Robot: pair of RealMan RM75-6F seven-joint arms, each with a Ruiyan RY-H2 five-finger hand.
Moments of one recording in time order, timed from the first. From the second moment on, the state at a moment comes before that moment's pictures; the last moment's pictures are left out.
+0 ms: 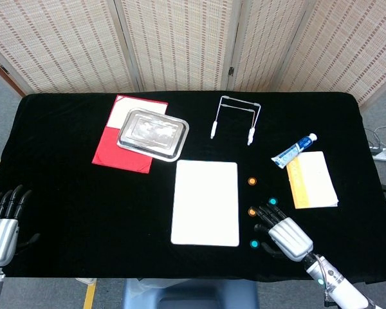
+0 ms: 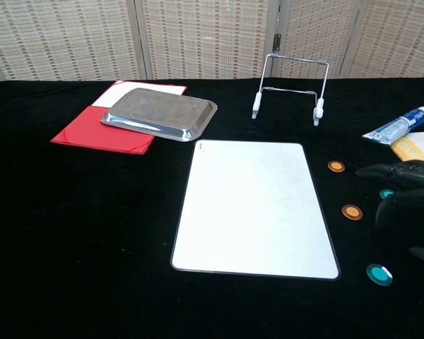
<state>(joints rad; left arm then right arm) -0.08 -1.15 -0.05 -1.63 1.51 1.54 0.23 0.32 -1.29 -0.09 -1.51 -1.81 1.17 -0.05</state>
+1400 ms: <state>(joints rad) -0.08 -1.13 -0.03 -1.63 1.54 1.52 0.18 0.37 -1.45 -0.17 -1.22 -1.89 1.24 -0.06</state>
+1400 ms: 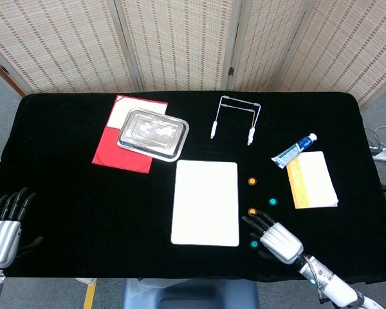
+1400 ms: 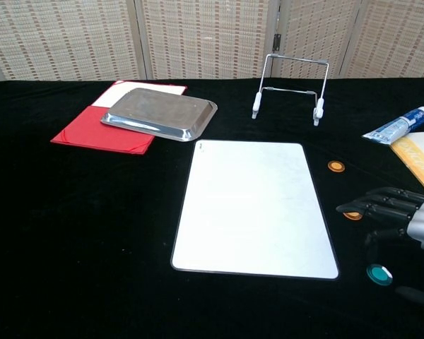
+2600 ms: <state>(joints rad) -0.08 -1.14 -0.03 -1.60 1.53 1.51 0.14 0.39 -1.49 -0.15 -1.20 -1.84 1.27 -0.06</state>
